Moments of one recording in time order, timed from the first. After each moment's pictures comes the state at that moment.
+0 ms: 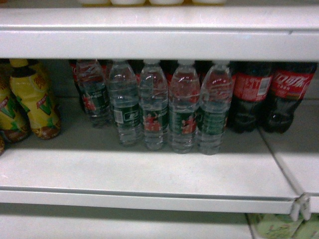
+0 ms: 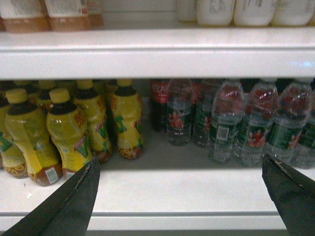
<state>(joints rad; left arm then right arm) 0.00 0.01 0.01 0.00 0.00 0.00 -0.01 0.64 0.28 0.20 -0.15 0.10</state>
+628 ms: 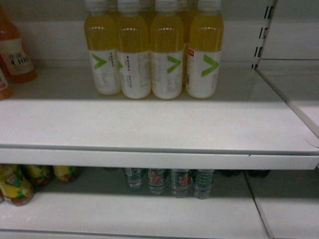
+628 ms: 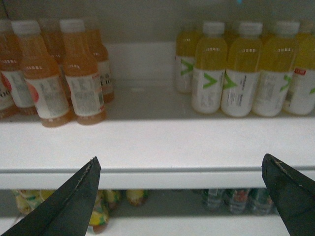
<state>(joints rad) 0.00 0.01 0.01 0.00 0.00 0.00 -0.01 0.64 0.28 0.20 -0.15 0.10</state>
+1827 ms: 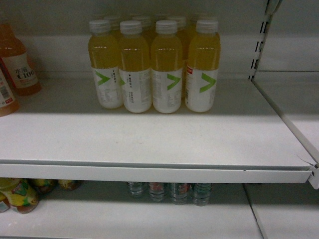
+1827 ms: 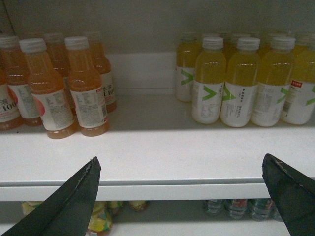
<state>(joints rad) 0.00 0.01 0.01 0.00 0.00 0.00 -0.01 0.63 0.29 0.20 -0.15 0.10</state>
